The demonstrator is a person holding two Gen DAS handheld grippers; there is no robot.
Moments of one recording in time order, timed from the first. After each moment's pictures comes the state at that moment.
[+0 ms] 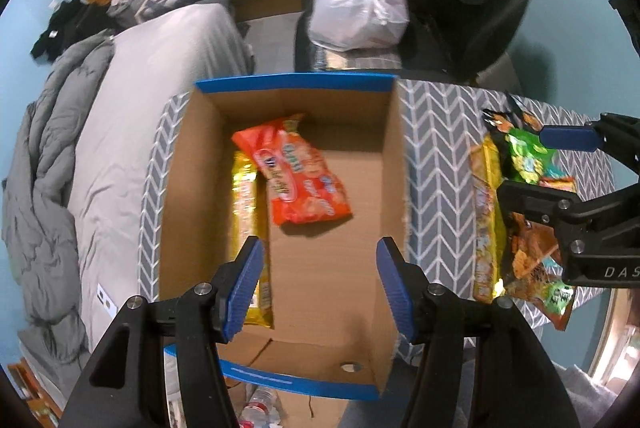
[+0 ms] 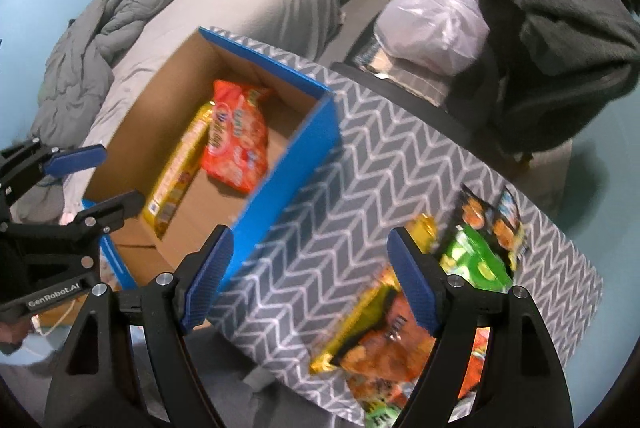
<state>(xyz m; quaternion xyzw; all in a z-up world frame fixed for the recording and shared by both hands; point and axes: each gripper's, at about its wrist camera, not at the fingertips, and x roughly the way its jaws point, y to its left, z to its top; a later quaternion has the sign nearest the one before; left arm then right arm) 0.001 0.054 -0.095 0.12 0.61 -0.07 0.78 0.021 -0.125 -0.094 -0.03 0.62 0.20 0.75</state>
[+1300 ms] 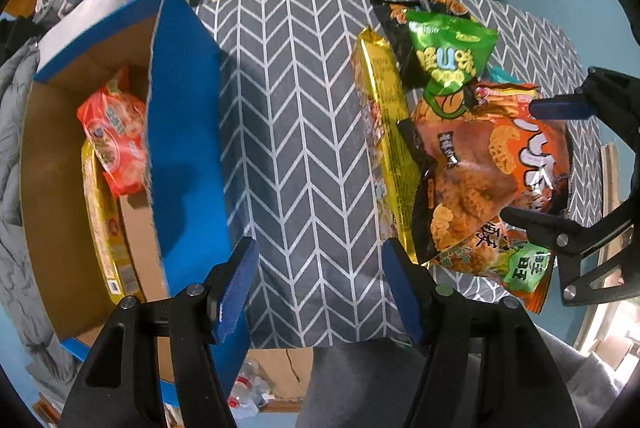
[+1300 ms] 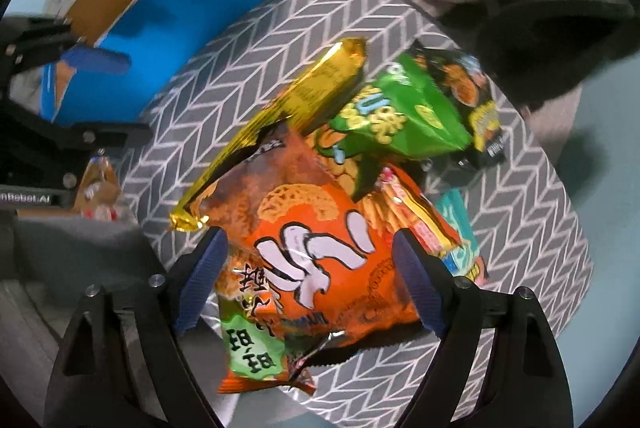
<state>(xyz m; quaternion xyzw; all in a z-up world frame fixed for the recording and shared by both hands) -0.040 -0.064 -0.184 0.14 0.69 -0.15 0.70 -0.051 -0.237 -0.174 -0.14 0.66 0.26 0.69</state>
